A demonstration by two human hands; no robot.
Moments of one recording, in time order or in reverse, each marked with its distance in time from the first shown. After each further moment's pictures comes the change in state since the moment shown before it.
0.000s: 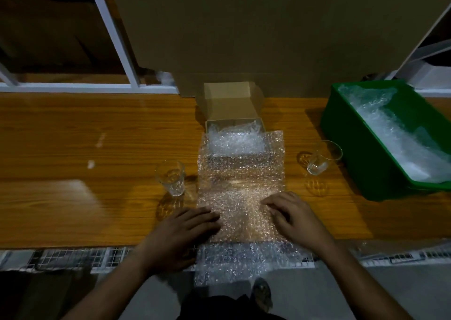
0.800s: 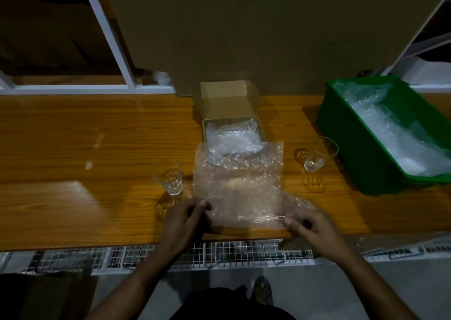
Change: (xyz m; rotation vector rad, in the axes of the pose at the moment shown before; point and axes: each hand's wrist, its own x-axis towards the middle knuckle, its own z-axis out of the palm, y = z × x) left_hand 0.033 0.037 -0.009 -0.839 0.498 -0.628; right_hand -0.044 0.027 -0.010 0.144 0.037 0.210
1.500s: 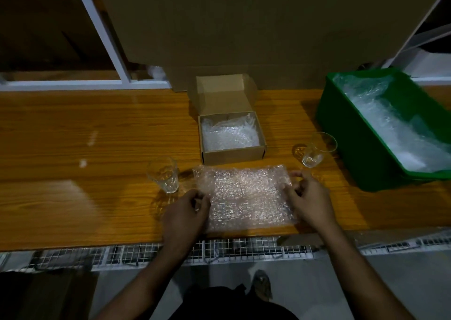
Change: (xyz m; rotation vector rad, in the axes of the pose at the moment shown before) left_hand 0.010 0.013 0.021 0.373 0.209 -0.129; right_hand 0.049 -0.032 -0.003 0.008 0.321 0.228
